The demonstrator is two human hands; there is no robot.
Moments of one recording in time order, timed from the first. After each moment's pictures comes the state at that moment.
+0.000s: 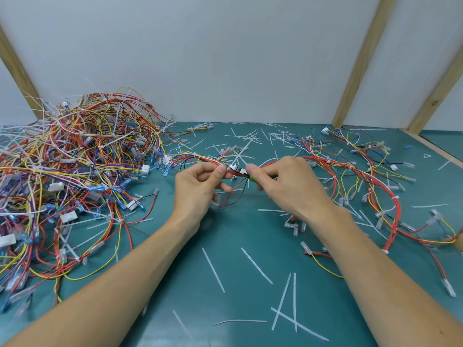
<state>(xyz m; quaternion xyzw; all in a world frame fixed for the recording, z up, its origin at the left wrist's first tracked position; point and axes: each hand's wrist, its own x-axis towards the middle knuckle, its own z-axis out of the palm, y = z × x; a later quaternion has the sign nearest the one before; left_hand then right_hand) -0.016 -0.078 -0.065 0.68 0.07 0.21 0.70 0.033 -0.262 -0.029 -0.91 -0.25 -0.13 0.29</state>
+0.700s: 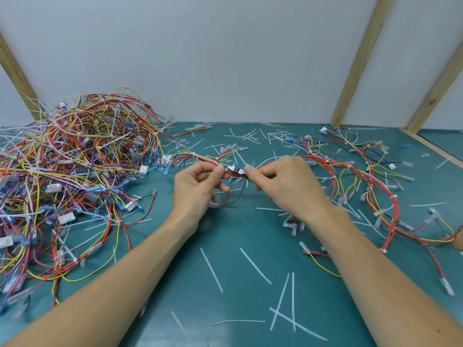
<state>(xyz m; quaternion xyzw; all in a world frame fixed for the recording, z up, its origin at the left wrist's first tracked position) -0.015 -0.077 -0.065 0.67 0.06 0.21 0.71 0.032 -0.263 -0.028 -0.91 -0.26 -0.14 0.30</state>
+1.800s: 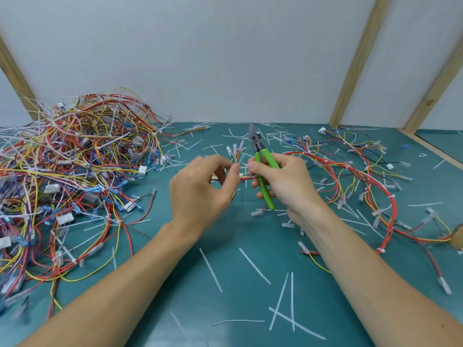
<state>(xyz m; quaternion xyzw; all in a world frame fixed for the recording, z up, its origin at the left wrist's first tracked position) -0.033 -0.091 -0.047 0.83 -0.03 0.45 0.32 0.022 -0.247 -0.024 -0.72 -0.10 0.04 0.68</state>
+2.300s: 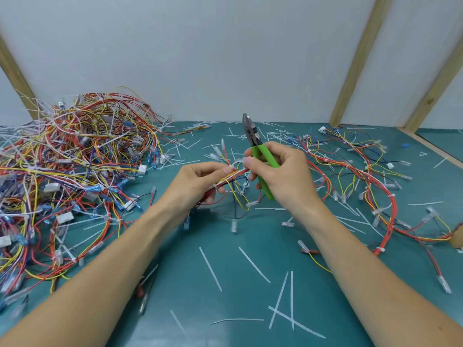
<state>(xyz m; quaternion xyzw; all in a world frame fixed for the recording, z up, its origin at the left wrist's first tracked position) -0.018 -0.060 -0.043 0.74 0.00 0.03 0.67 0.022 -0.247 -0.022 -0.74 -0.20 -0.04 0.64</state>
